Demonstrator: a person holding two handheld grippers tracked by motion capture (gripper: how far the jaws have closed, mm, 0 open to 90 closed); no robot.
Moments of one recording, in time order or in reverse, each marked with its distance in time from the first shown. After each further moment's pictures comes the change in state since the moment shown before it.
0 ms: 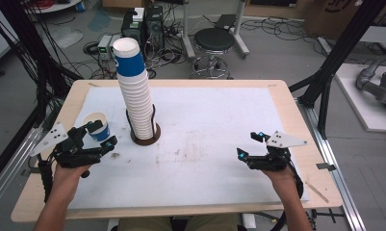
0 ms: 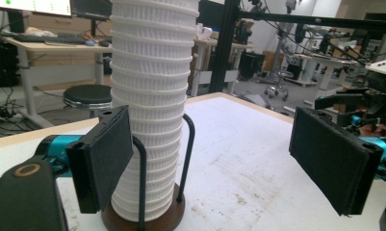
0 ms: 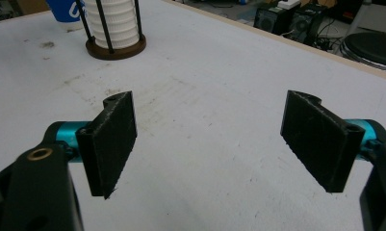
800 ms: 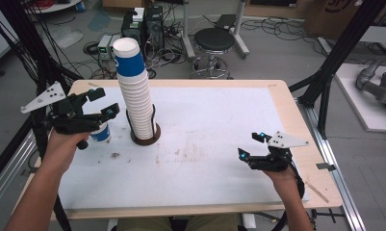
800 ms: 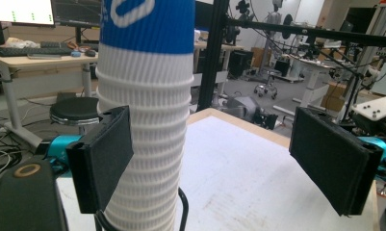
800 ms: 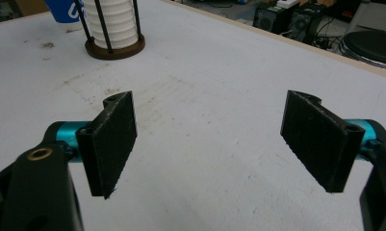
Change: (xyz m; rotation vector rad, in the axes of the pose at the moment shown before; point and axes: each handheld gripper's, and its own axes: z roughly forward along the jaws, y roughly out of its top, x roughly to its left) left arm 0.005 0.088 0.036 0.029 -0.040 0.016; right arm -0.002 -0.001 -0.002 -0.004 -0.002 0.007
